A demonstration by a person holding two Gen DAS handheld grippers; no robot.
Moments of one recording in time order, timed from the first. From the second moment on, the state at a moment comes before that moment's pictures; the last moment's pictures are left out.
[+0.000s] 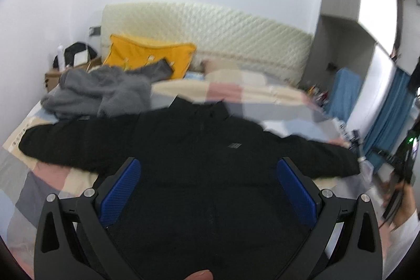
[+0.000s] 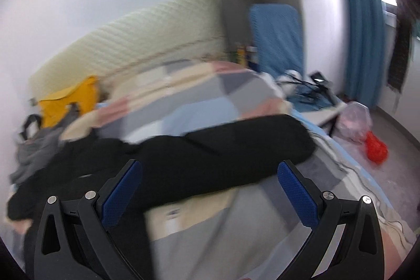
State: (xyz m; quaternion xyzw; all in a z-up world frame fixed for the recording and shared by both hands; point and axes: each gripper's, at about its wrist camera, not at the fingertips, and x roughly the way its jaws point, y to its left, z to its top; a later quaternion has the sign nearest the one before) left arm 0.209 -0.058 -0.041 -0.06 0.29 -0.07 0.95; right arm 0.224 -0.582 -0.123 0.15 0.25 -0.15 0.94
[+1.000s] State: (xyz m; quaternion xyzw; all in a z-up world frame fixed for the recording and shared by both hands) left arm 0.281 -0.050 -0.166 -0.05 0.37 0.01 0.93; right arm 0.320 -0.817 -0.304 0.46 0.17 -0.21 0.85
